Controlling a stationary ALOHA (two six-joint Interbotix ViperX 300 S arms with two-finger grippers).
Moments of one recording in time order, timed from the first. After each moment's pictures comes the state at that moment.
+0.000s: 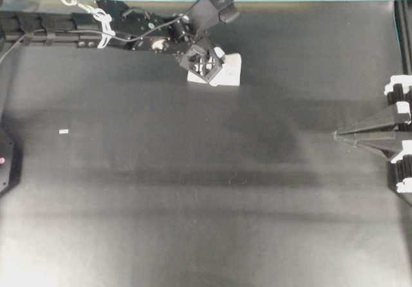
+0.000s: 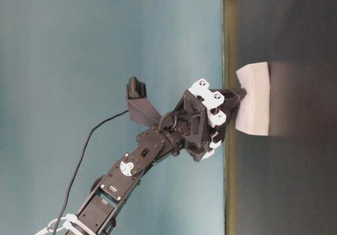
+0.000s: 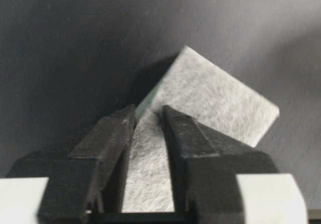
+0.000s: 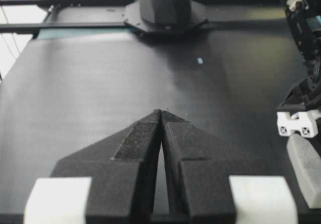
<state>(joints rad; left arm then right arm) 0.42 0.43 0.17 0.04 0.36 -0.26 0.07 -1.03 1.22 0.01 -0.12 0.02</state>
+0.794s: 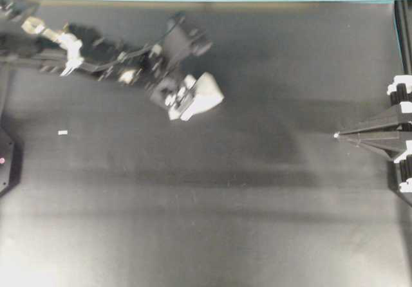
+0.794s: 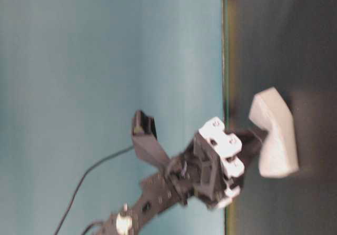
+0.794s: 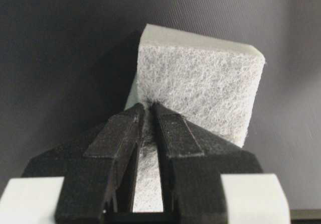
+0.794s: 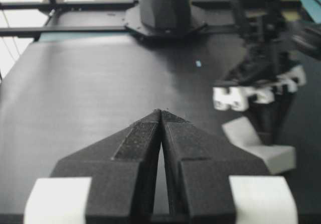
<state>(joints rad) 0.30 0.23 0.50 0.05 0.32 -0.44 0.07 -1.06 1.23 0.02 -0.12 0.02</state>
